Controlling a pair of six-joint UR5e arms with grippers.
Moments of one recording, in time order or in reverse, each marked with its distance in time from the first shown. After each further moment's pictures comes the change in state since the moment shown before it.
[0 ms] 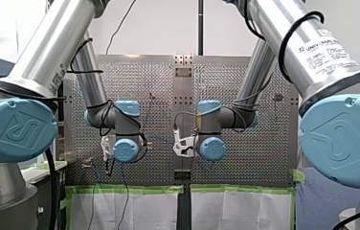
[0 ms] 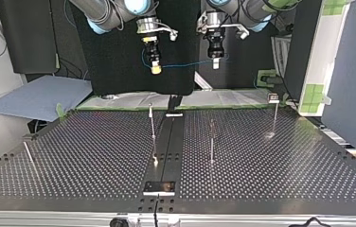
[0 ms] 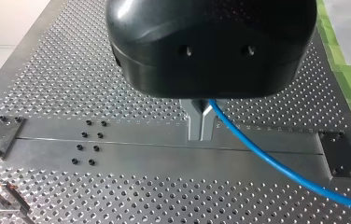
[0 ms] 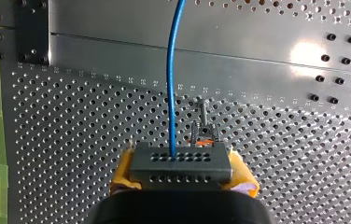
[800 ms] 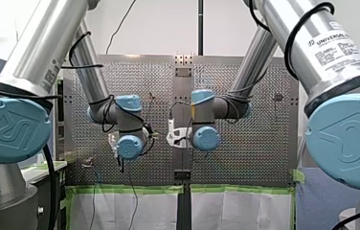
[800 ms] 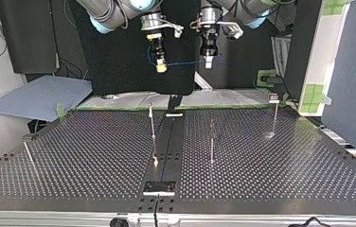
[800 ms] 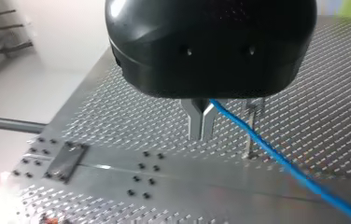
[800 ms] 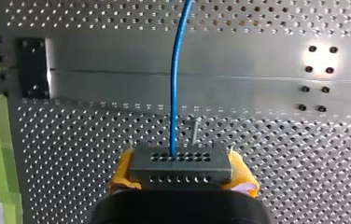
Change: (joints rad) left arm -0.059 0.057 -0.002 0.072 0.010 -0.107; right arm 0.055 -0.068 -0.031 0.124 0.026 0.124
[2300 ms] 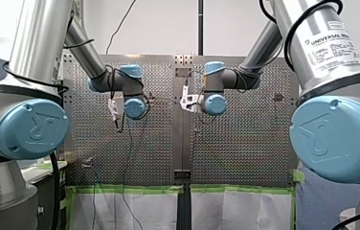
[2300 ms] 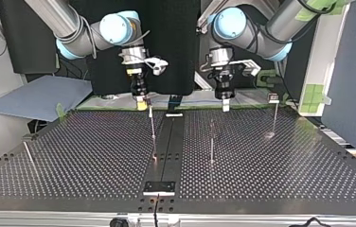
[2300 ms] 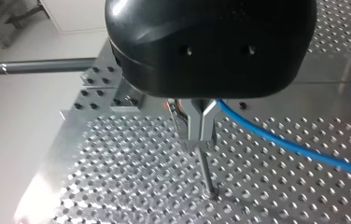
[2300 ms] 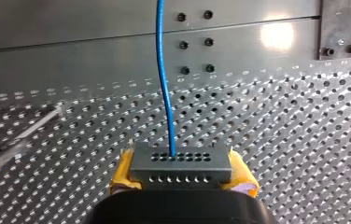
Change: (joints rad) left arm 0.223 0.173 0.260 -0.347 0.090 0.089; right arm -0.175 -0.100 -0.223 0.175 -0.147 0.063
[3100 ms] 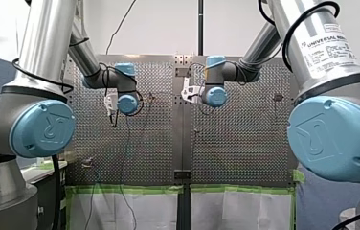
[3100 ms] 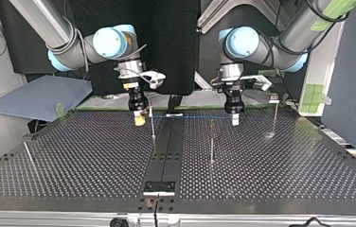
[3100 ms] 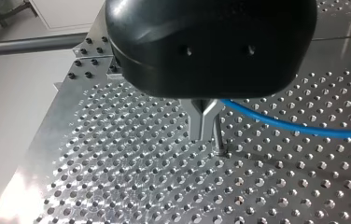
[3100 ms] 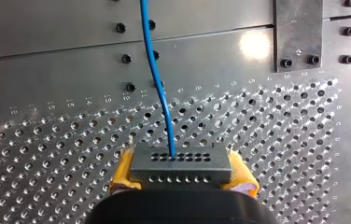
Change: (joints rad) left arm 0.121 -0.005 0.062 -0.067 0.133 0.008; right arm -0.033 0.012 -0.114 0.046 -0.064 0.005
